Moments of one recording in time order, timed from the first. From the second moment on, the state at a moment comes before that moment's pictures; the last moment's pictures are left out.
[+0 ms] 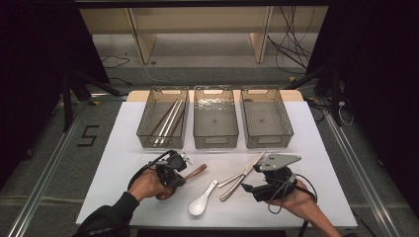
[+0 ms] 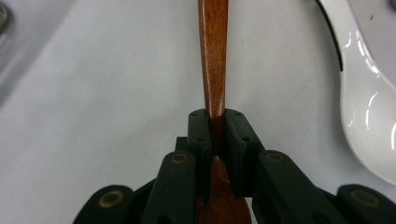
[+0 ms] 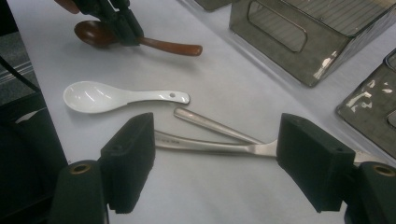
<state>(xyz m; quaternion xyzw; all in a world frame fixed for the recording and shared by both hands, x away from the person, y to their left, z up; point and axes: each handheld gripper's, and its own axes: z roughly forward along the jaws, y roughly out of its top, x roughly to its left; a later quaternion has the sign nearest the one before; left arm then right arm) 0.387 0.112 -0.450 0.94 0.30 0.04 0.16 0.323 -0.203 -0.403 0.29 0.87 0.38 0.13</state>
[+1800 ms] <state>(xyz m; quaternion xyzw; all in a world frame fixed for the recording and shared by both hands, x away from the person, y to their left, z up) 0.474 0.094 -0.357 0.87 0.35 0.07 0.33 0.324 -0.206 -0.402 0.29 0.86 0.39 0.13</state>
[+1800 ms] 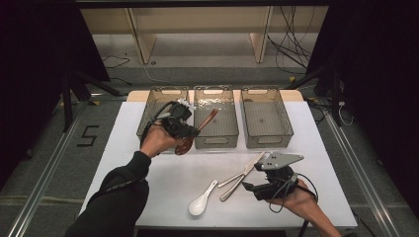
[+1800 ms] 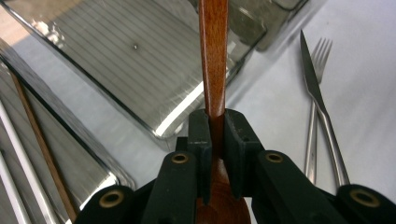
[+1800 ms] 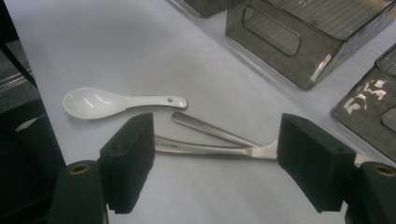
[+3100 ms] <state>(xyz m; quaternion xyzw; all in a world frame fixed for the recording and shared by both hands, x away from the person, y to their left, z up) 0.540 0.058 -0.357 0.84 0.39 0.09 0.36 0.324 -0.207 -0.402 0.29 0.86 0.39 0.13</state>
